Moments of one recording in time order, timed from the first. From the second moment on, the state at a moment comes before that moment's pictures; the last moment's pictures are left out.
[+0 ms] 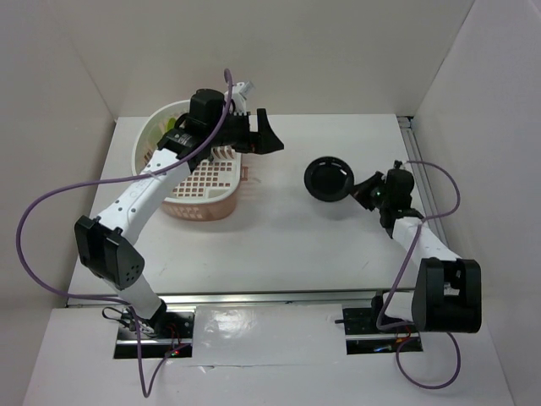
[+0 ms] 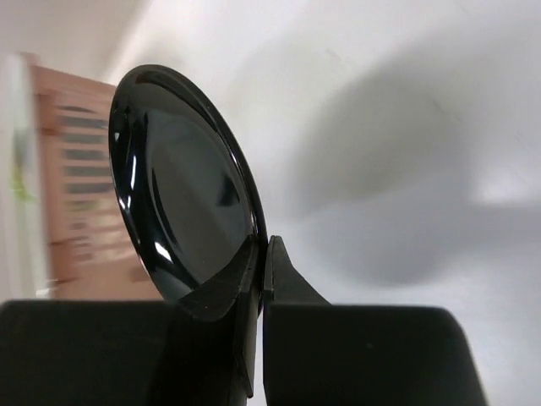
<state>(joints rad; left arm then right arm) -0.45 1.66 1.70 -0.45 0.46 -0.43 -0.06 1.25 0.59 0.11 -0.28 0.80</state>
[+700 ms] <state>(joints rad) -0.45 1.70 1.69 -0.42 0.46 -0.43 0.14 1.38 0.89 0.33 -0.60 0.82</state>
